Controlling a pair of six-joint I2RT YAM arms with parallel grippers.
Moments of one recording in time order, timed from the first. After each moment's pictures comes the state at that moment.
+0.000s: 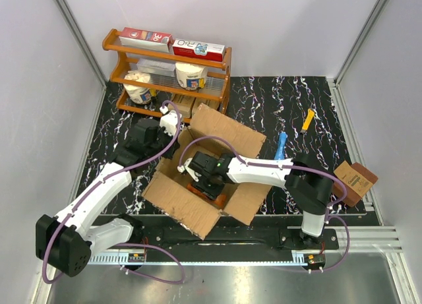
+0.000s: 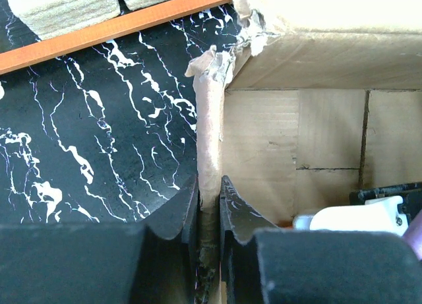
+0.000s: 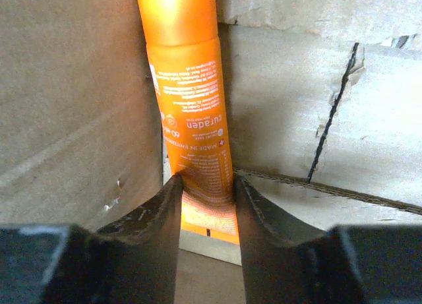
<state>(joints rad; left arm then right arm) -0.44 1.06 0.84 -0.37 0.13 0.07 1.10 1.85 1.27 -0.63 -0.04 0.03</state>
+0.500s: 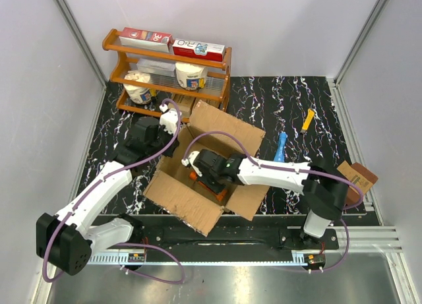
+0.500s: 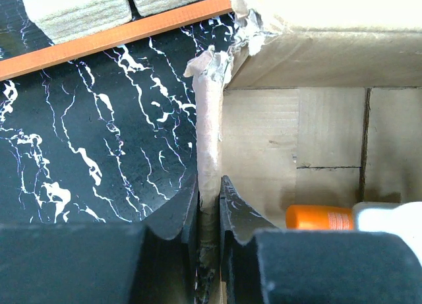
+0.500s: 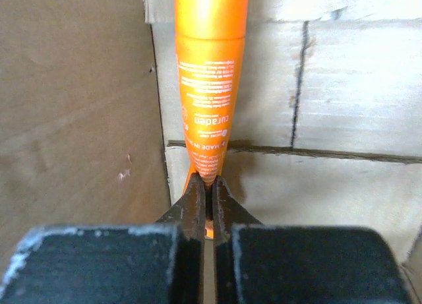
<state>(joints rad) -0.44 1.08 0.86 -0.36 0.10 0.07 1.11 1.74 1.21 -0.57 0.04 0.08</state>
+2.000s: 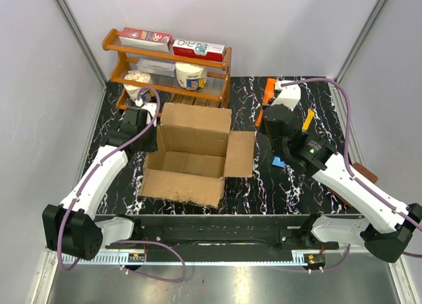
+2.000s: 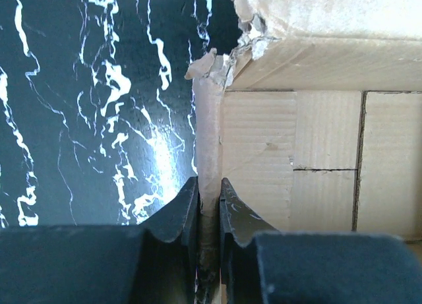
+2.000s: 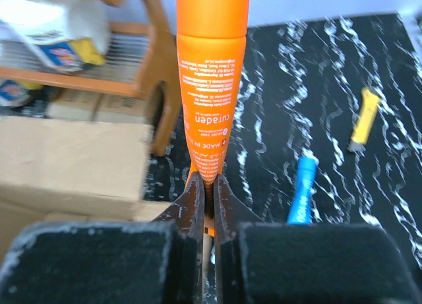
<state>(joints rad) -0.26 1.19 1.03 -0.68 -0.05 -0.11 0.85 1.17 1.34 -0.50 0.76 0.39</state>
